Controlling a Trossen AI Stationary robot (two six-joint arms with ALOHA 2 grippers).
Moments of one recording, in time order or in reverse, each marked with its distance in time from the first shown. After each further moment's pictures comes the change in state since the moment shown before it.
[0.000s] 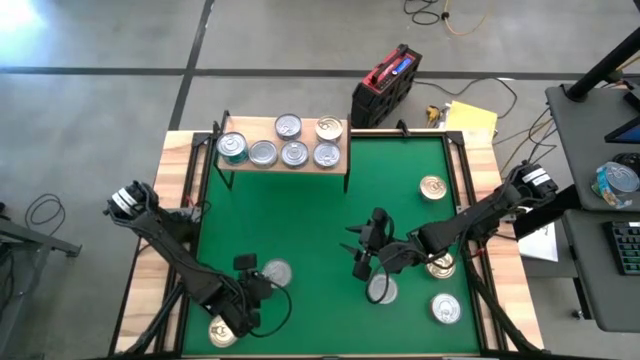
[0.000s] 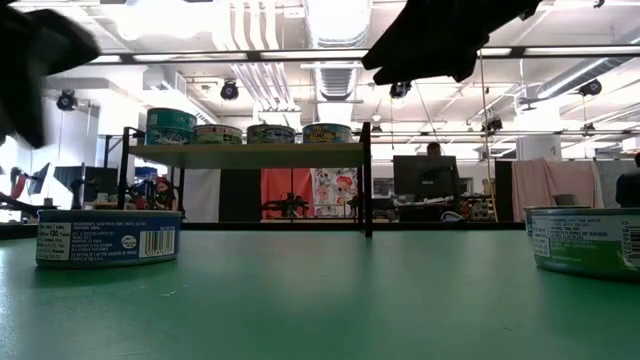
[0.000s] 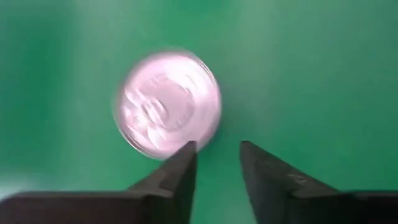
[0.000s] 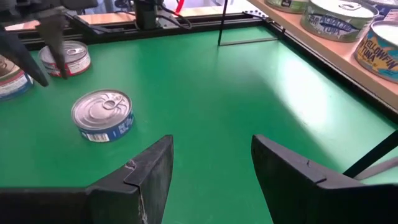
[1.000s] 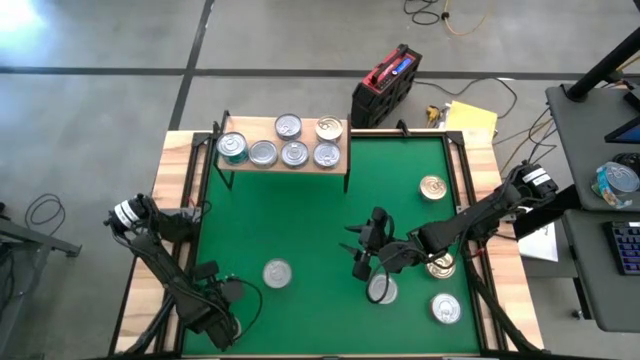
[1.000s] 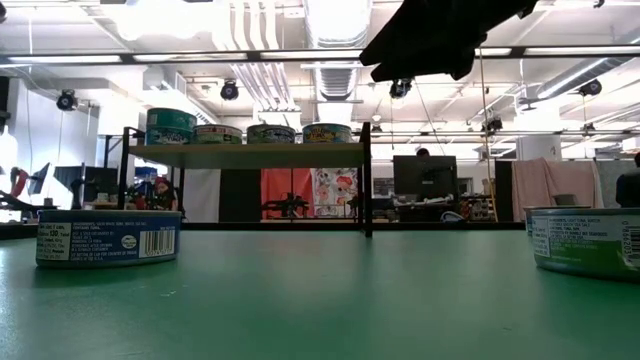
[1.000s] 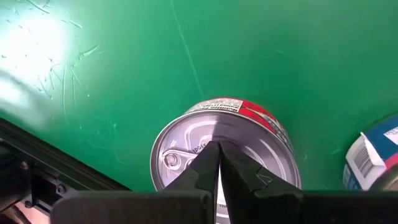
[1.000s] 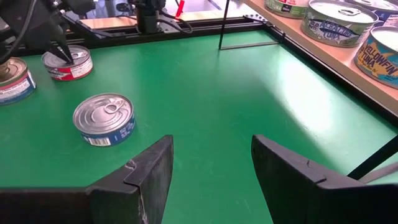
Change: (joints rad) left arm -0.162 0.105 -0.017 -0.322 0.350 -0.485; right arm -0.003 0.000 0.001 0.018 0.000 -0.014
